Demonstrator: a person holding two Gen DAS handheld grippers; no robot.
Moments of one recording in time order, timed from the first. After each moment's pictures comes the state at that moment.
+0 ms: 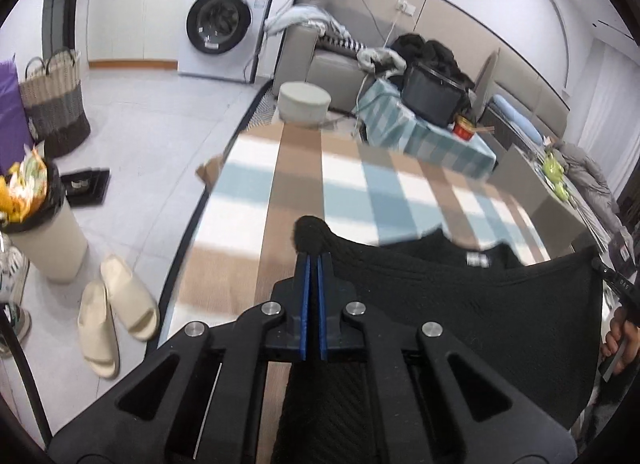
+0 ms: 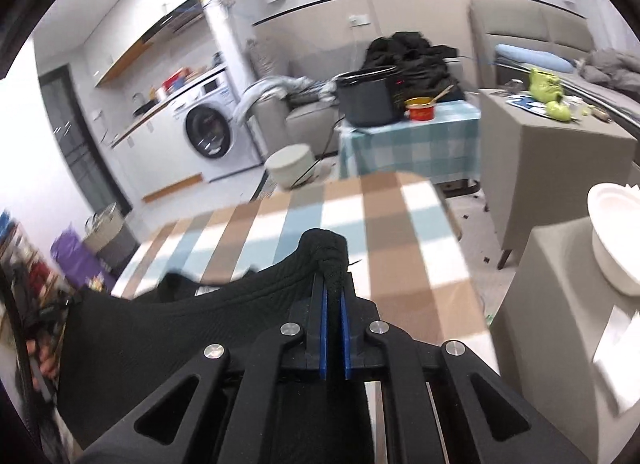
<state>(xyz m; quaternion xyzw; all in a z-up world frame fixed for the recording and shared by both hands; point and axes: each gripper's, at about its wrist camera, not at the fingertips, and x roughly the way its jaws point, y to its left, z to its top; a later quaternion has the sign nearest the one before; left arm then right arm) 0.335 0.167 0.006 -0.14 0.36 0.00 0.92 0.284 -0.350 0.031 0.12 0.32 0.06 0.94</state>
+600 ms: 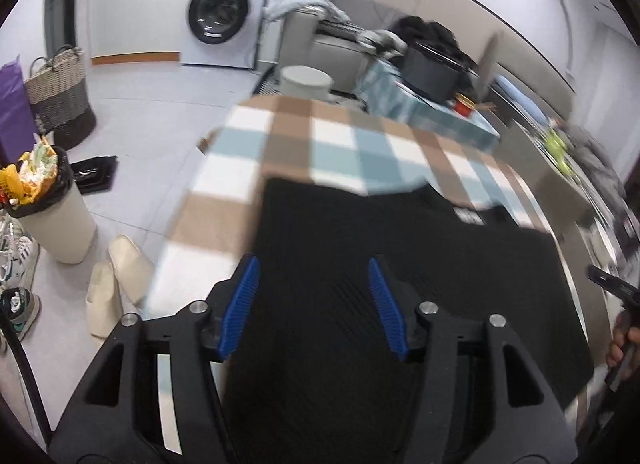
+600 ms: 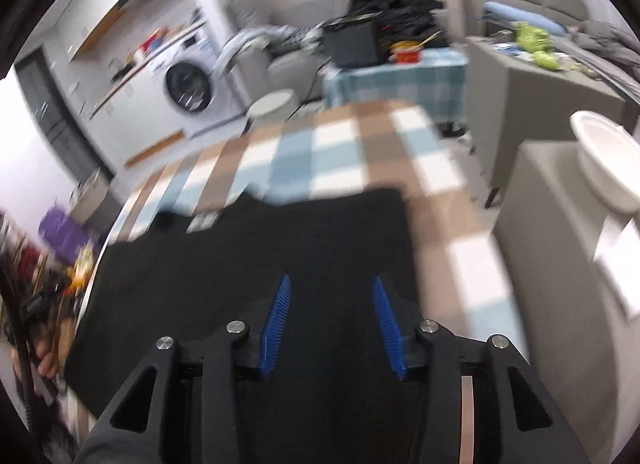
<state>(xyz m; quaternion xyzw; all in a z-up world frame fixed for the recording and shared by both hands) 0.273 0.121 -0.012 -0.12 0.40 -0.01 0.91 0.230 -0.313 -0.002 0.10 0.43 0.06 0.89</state>
